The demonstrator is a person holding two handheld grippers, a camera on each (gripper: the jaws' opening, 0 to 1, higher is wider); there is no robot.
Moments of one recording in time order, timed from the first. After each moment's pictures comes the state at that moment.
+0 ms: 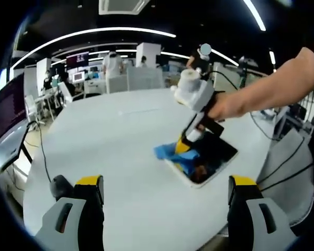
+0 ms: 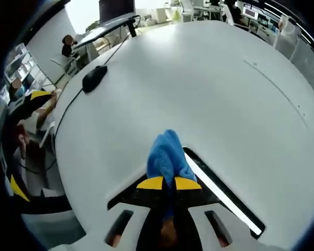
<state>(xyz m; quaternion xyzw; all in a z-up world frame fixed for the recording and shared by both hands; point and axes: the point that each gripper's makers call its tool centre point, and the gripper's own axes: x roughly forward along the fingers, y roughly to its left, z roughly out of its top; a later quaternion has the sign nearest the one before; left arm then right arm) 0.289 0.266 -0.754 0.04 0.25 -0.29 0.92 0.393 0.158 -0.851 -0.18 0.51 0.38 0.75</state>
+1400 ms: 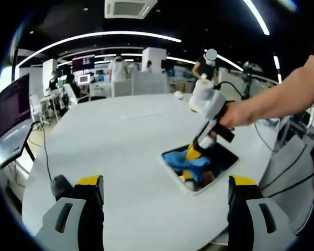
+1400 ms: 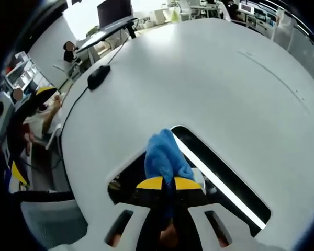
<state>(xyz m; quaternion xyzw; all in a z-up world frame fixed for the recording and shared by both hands) 0.289 0.261 -0.745 0.02 0.23 -0.27 0.93 0.379 0.126 -0.850 -0.16 0.52 0.39 0.74</state>
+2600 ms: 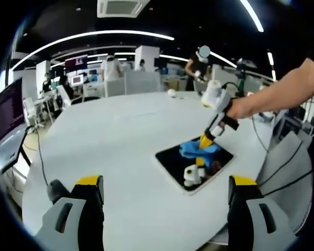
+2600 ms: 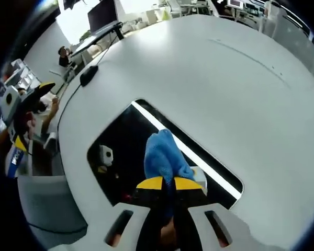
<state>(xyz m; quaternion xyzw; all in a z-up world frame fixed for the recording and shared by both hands) 0.289 0.249 -0.741 0.03 0.24 -0.29 0.93 0.385 0.035 -0.851 -0.13 0.53 0.36 0.75</state>
